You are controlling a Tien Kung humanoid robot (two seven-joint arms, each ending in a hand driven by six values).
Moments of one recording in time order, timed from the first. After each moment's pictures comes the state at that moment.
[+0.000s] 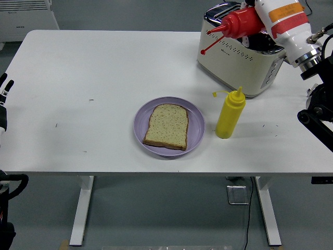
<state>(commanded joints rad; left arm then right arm) -0.05 0.03 -1.78 -1.46 0.75 0.12 -0.11 0.84 -0.47 0.72 1.33 -2.21 -0.47 -0.06</state>
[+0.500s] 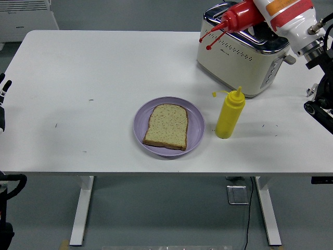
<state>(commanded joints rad) -0.05 0.04 -1.80 -1.47 0.75 0.12 -0.11 0.93 -0.53 0.73 1.31 -2.27 -0.49 -0.07</state>
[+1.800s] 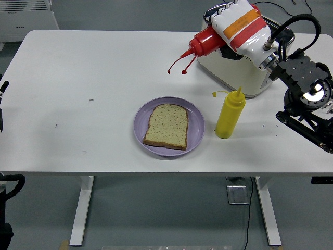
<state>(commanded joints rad) -0.05 0.03 -1.81 -1.47 0.75 0.12 -0.11 1.01 -0.42 0.52 1.24 -2.27 -0.49 -0.14</state>
